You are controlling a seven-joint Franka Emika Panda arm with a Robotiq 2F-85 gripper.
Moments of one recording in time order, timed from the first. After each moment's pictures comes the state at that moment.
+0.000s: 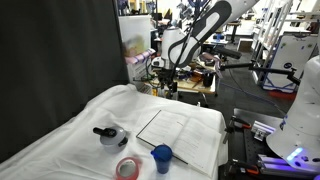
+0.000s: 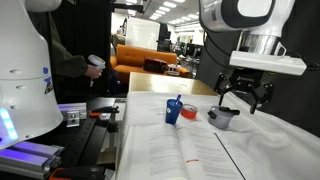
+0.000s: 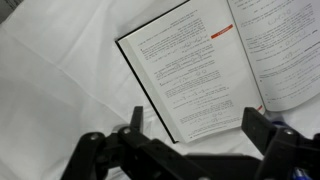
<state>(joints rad) -0.07 0.28 -0.02 -2.17 0.01 2.55 -1.10</state>
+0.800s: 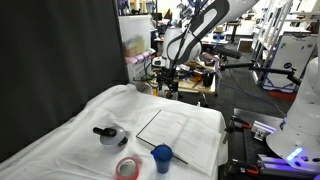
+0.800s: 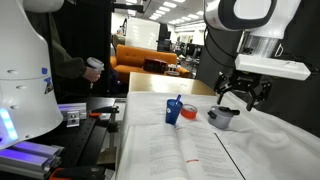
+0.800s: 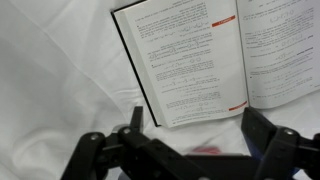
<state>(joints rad) -0.14 0.28 0.05 -2.17 0.15 2.55 -1.38</state>
